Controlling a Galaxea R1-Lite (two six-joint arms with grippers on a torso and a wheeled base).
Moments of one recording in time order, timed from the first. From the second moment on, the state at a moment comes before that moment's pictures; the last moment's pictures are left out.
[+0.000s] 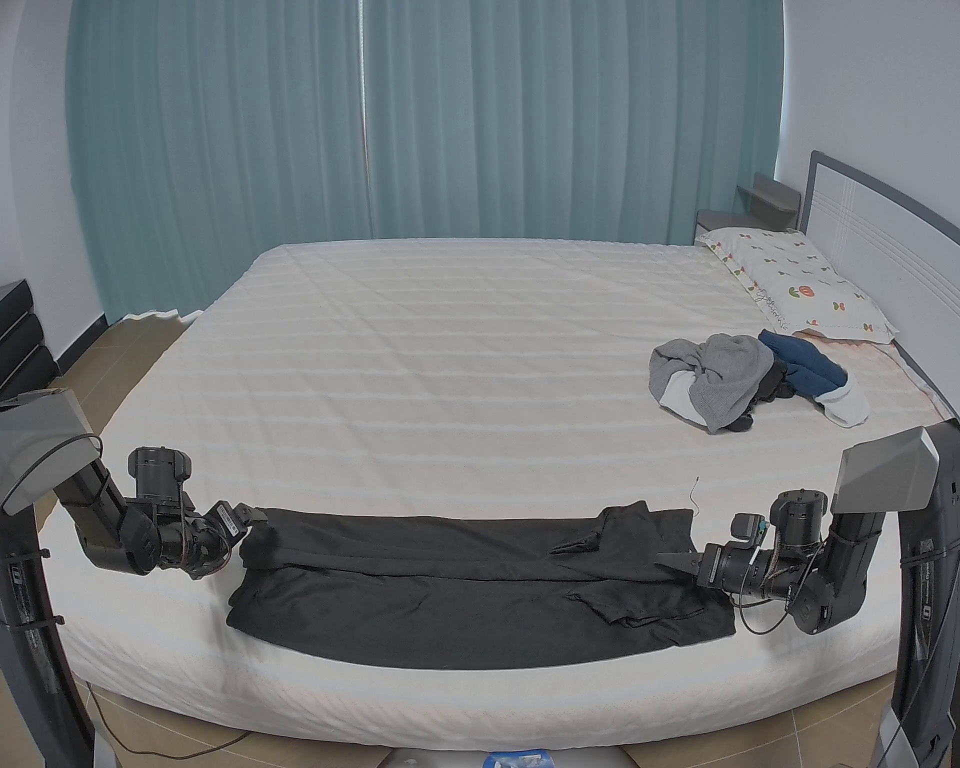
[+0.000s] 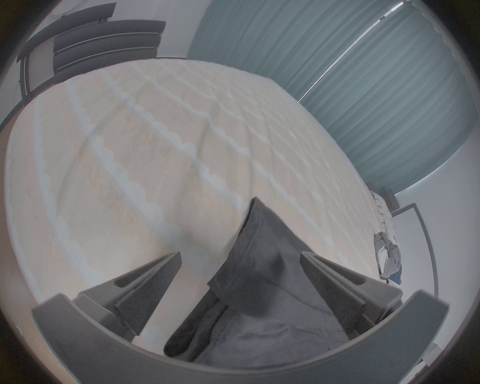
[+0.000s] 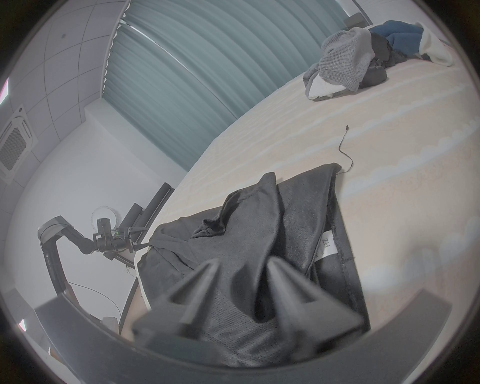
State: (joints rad) left arm 0.12 2.22 -0.77 -0.67 -0.18 -0.65; right arm 0.07 2.47 -0.58 -1.38 0.62 0.42
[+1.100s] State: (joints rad) left arm 0.05 2.28 -0.80 -0.65 -0.06 -0.65; right arm 0.11 2.20 -0.59 -1.18 0.28 0.63
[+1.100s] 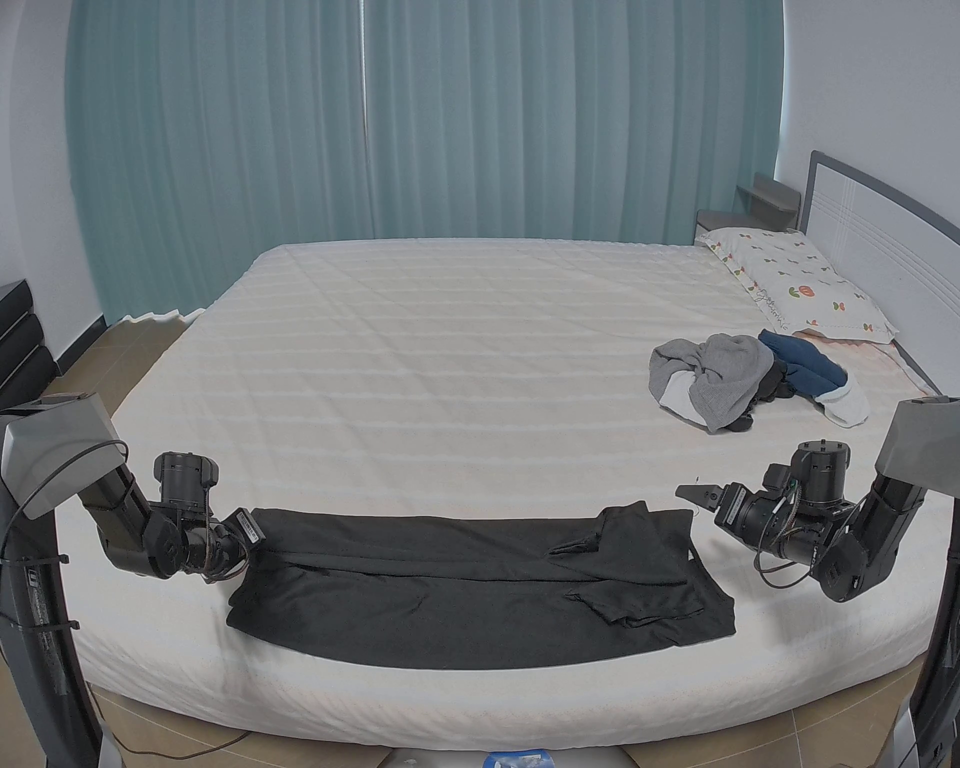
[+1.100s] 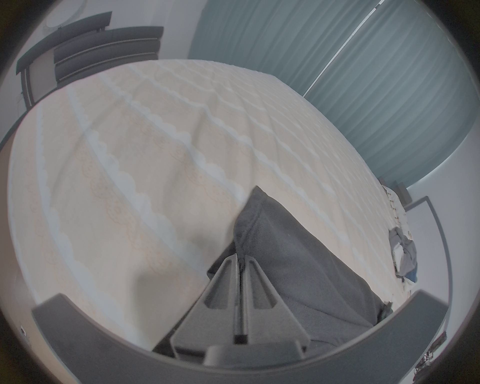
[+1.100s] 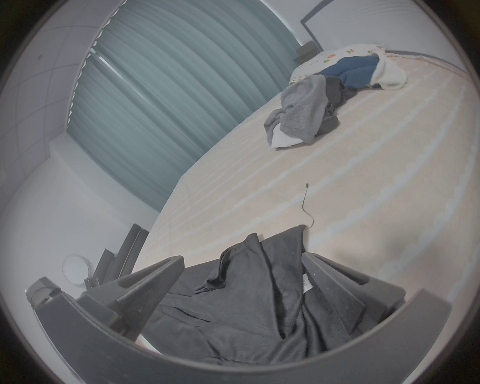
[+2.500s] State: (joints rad) left arm 0.04 2.19 -0.79 -0.76 -0.01 -0.73; right arm 0.38 2.07 -0.58 -0.74 0.03 0.93
